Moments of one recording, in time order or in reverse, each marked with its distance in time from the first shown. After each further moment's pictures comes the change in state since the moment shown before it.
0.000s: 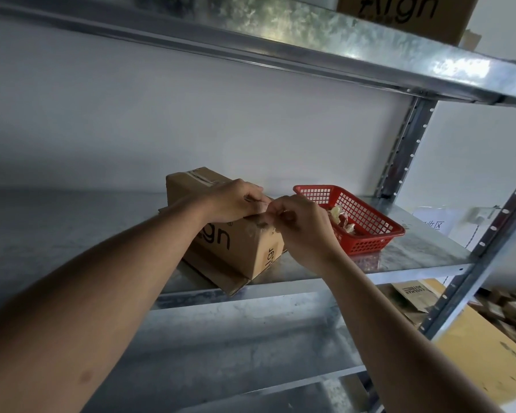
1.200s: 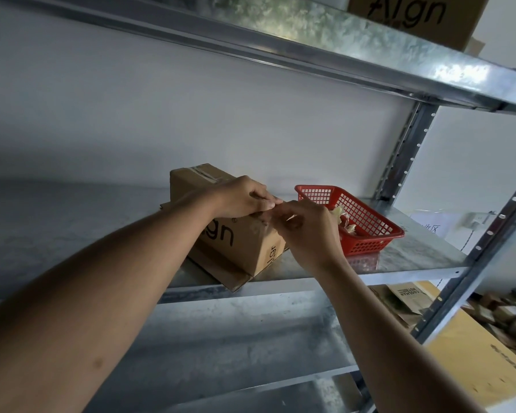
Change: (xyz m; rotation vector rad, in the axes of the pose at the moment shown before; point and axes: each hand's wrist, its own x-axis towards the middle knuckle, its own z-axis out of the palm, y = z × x) left_hand -0.008 0.012 -0.001 -0.086 -0.011 -0.013; right_hand -0.010 -0.001 0.004 -0.076 0.136 -0.042
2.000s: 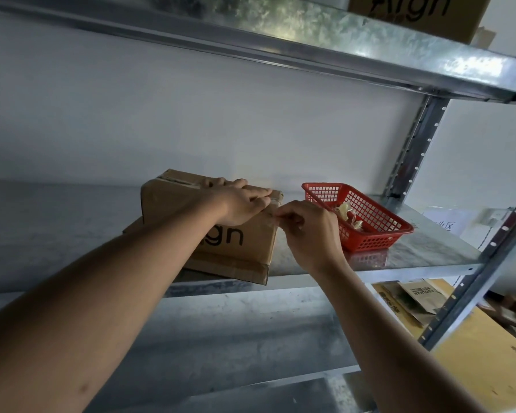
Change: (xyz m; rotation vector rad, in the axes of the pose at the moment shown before) left_hand -0.024 0.006 0.003 0.548 -0.020 -0.307; right_hand -0.006 0.007 0.011 -0.020 0.061 -0.120
